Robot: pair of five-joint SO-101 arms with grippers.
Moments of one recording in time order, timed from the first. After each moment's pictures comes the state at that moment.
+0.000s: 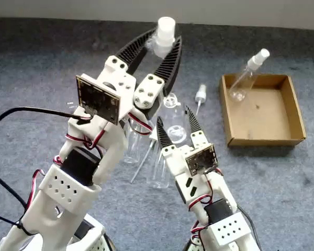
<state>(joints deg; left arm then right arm) 26.9 -48.1 33.8 6.2 1.4 -27.9 -84.2 95.9 -5.5 10.2</state>
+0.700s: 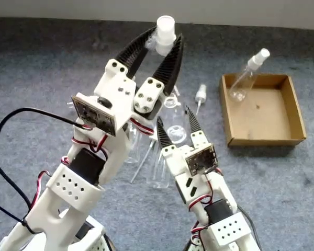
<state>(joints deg) 27.4 -48.1 41.4 -10.6 1.4 -27.9 -84.2 95.9 -5.5 10.2</state>
